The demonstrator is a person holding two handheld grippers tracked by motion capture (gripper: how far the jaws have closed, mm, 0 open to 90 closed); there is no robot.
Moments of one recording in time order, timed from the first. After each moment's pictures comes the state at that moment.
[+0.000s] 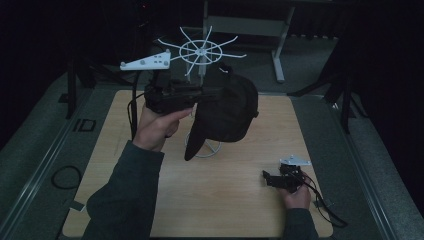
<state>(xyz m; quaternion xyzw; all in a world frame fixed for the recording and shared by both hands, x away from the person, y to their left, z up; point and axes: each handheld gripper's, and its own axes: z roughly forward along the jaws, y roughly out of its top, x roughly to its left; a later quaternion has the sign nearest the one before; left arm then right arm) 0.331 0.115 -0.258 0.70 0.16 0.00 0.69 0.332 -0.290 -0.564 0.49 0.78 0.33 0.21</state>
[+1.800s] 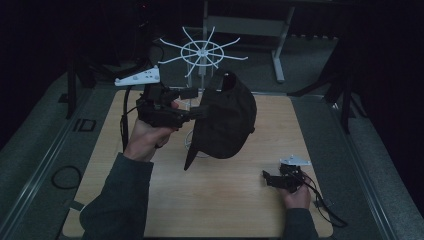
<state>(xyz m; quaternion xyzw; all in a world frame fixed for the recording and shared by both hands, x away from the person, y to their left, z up) 0.323 0.132 -0.284 0.70 0.22 0.02 0.68 0.332 -0.290 -0.564 0.49 0.78 0.33 0.21</state>
